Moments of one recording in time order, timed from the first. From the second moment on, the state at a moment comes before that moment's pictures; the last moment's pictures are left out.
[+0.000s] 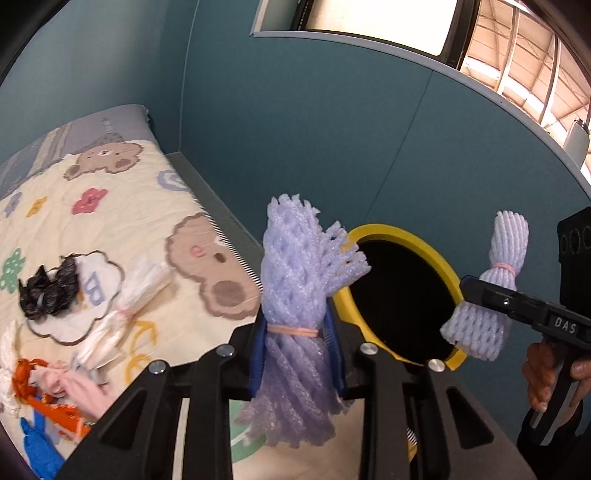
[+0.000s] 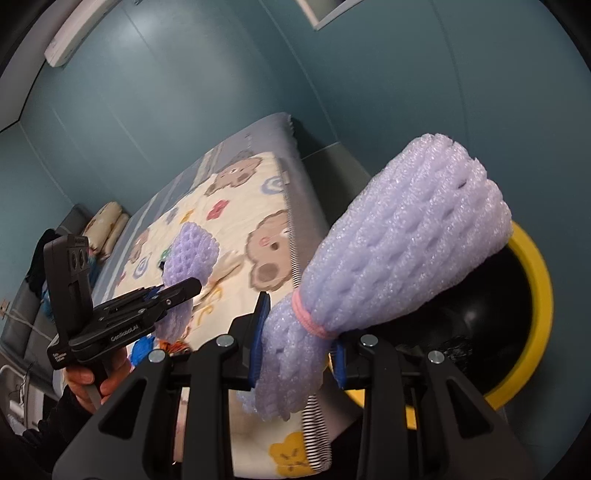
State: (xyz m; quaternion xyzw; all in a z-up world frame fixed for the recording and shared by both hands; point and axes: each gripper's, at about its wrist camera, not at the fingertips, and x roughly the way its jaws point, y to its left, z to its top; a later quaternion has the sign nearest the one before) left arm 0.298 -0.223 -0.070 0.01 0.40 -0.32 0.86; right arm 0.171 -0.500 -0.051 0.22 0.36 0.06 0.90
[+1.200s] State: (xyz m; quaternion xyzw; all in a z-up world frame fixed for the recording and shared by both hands) left arm 0.339 -0.363 -0.111 0.01 0.43 -0.38 0.82; right arm 0.209 -0.565 -0.094 0.22 0.39 -0.04 0.89
